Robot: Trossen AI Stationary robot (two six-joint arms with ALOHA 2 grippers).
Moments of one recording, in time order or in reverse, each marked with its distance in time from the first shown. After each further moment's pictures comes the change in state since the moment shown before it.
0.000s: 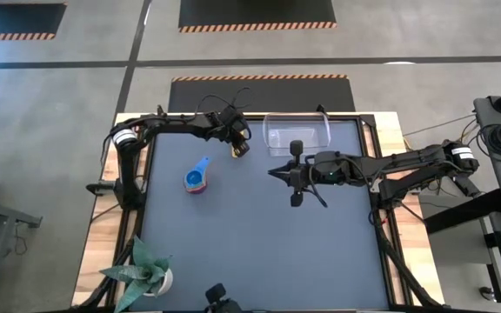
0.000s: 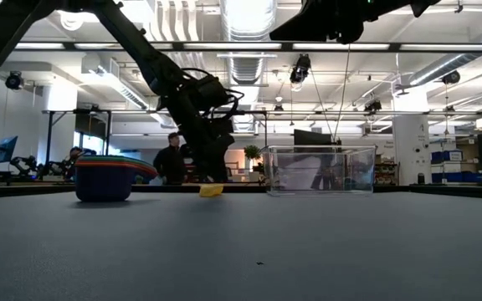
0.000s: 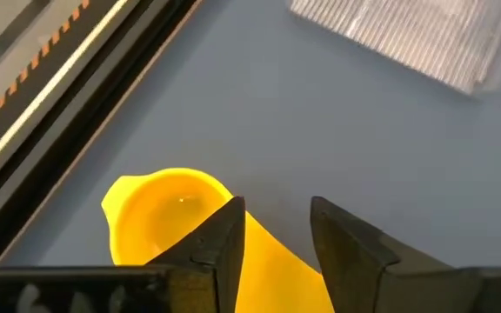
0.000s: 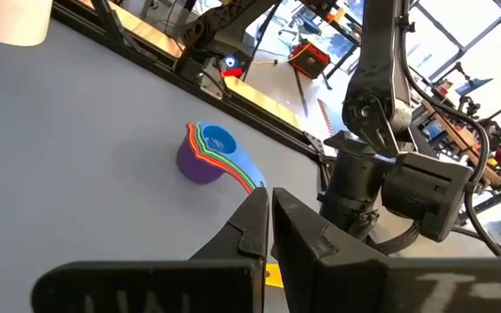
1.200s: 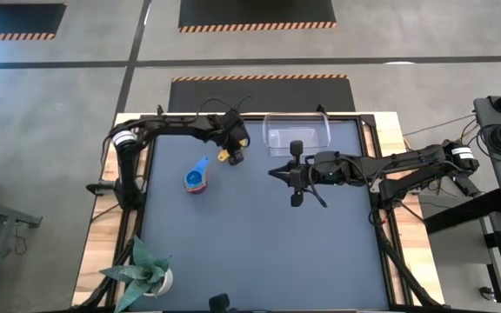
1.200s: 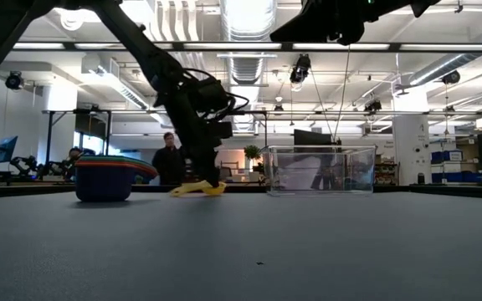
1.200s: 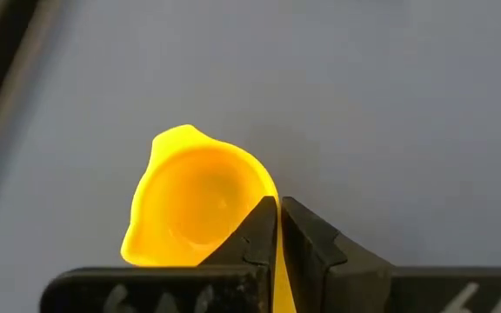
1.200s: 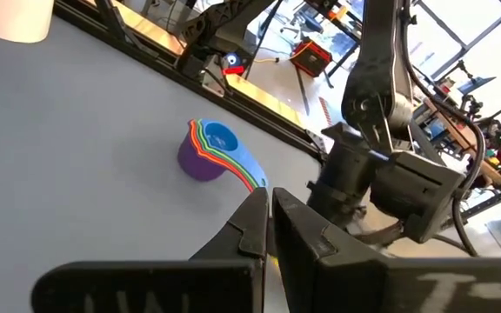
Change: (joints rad) left arm -0.026 -0.011 -0.002 -0.136 0.066 0.168; right arm 0.000 0.000 0.000 -0.008 0.000 0.000
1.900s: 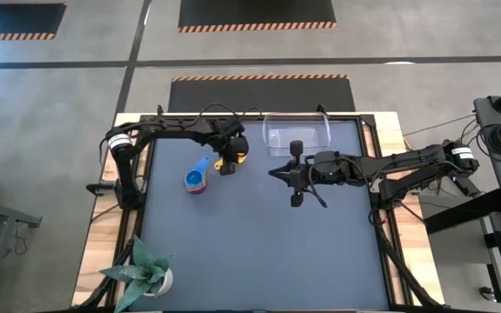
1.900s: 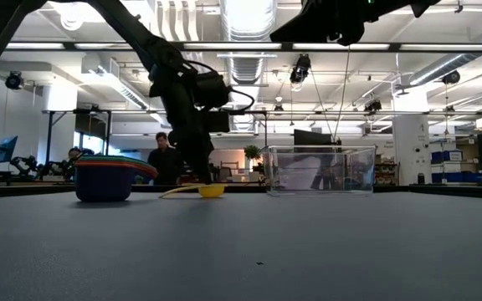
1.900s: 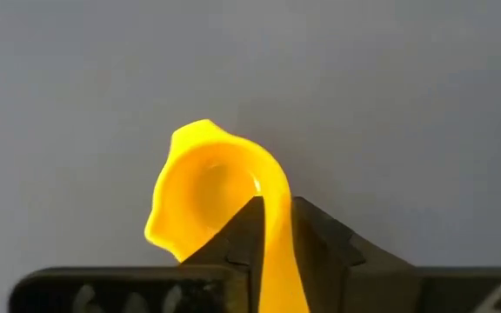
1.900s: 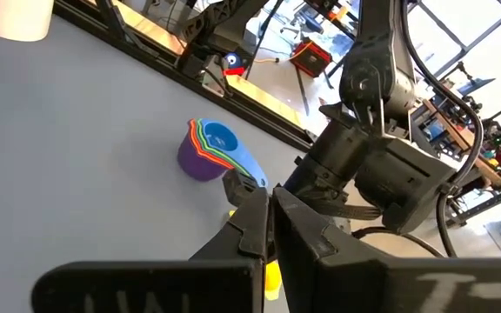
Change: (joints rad) left arm -0.062 -0.047 0.000 -0.169 0.132 0.239; right arm 0.000 0.000 0.000 0.000 0.000 -0.005
